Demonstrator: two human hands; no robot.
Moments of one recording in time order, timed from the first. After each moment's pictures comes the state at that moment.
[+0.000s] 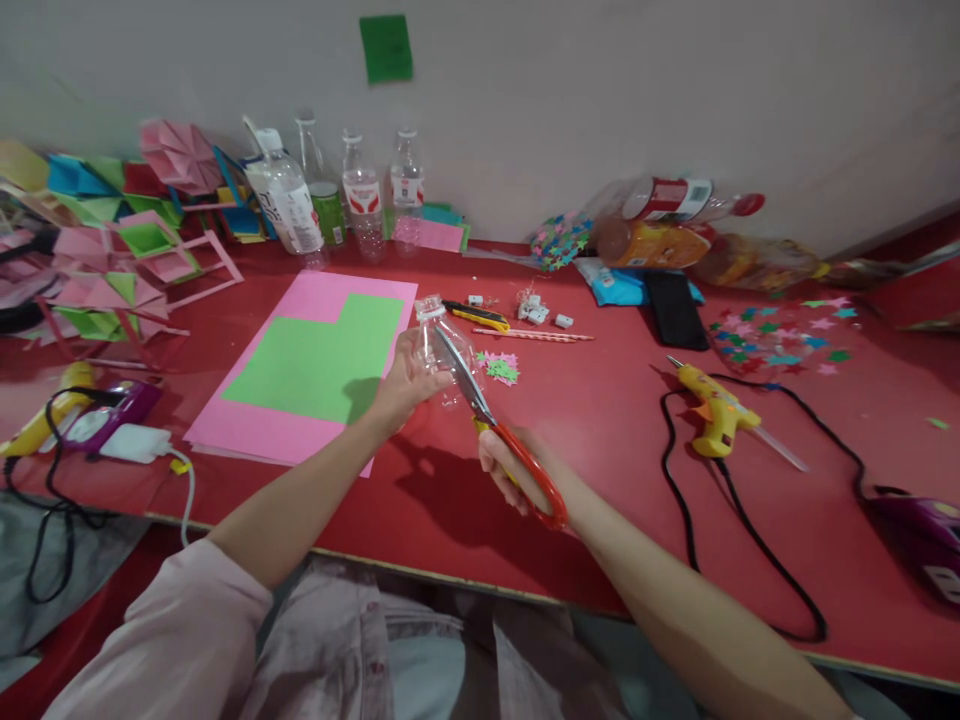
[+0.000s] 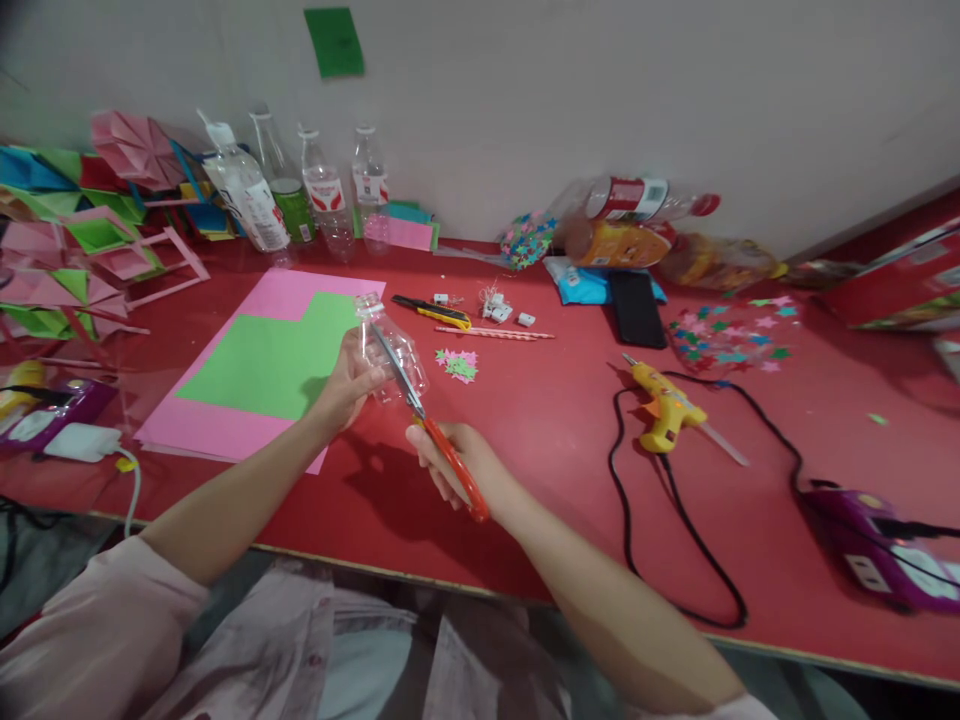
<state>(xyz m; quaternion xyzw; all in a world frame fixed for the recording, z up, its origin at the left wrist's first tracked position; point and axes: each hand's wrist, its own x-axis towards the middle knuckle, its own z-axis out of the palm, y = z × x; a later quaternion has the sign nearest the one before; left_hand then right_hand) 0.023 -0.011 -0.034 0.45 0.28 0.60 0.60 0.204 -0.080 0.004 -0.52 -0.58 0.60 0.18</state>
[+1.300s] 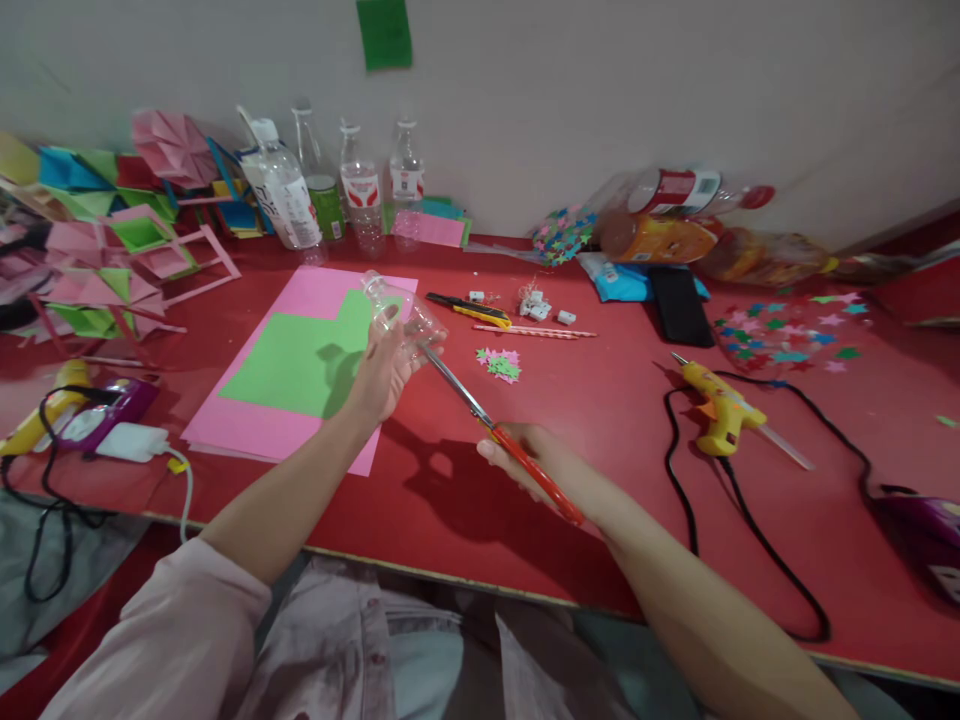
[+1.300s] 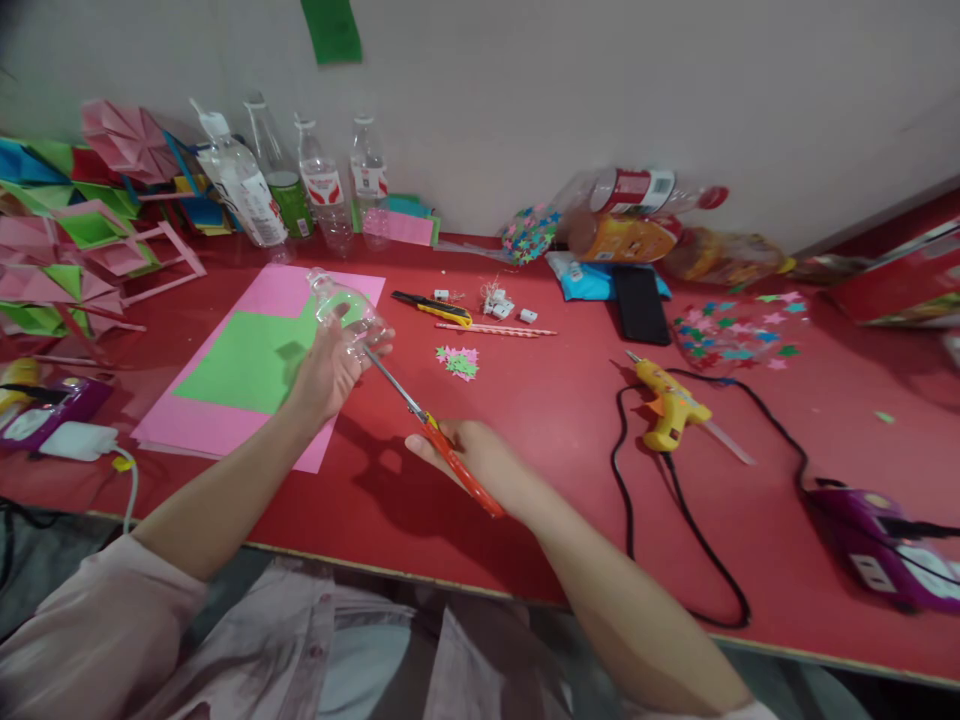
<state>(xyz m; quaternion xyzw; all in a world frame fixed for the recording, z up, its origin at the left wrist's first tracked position) 0.011 -0.004 -0.014 0.31 0.31 0.65 0.62 0.214 -0.078 0.023 -0.56 -0.66 0.50 0.11</state>
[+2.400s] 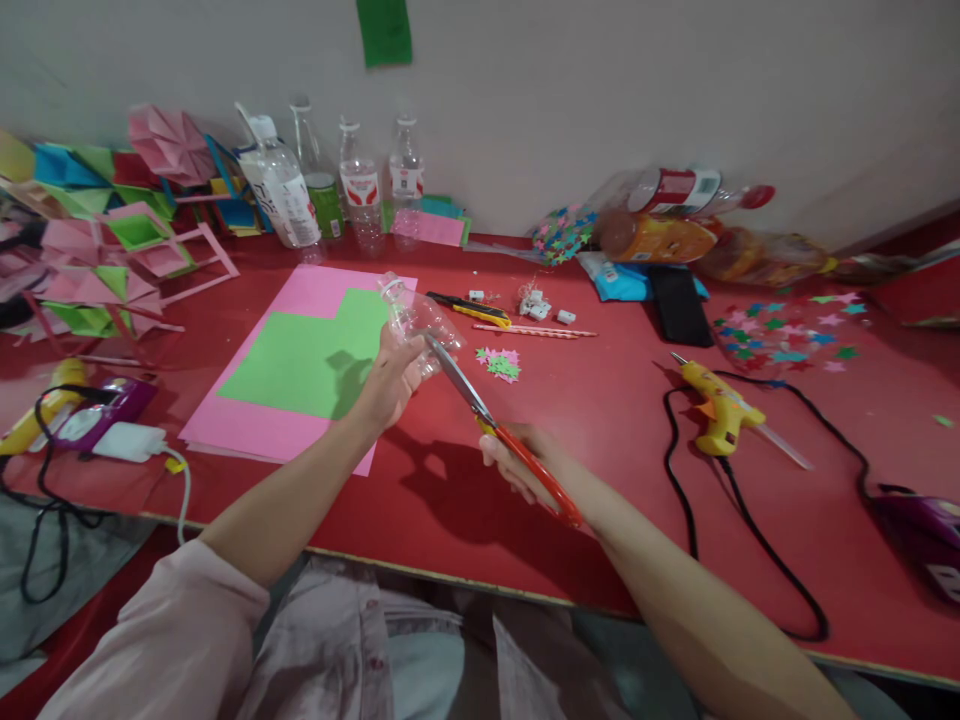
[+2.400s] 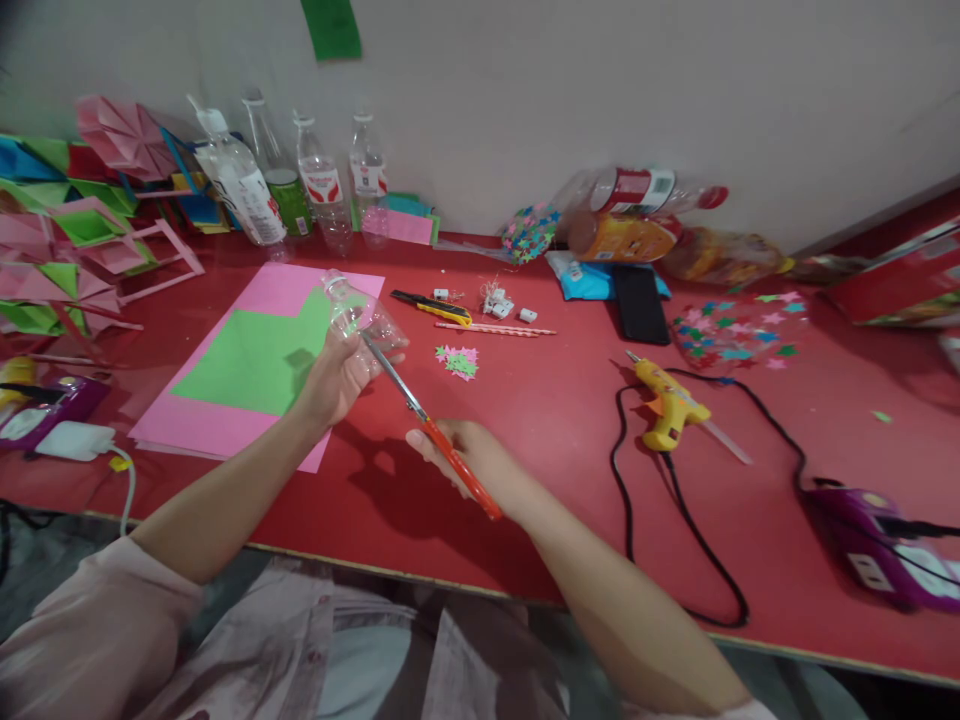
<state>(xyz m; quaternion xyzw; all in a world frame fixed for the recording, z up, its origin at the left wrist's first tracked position) 0.020 -0.013 -0.012 0.33 0.30 0.63 0.64 0.216 -0.077 0.004 -0.51 -0.63 0.57 0.17</state>
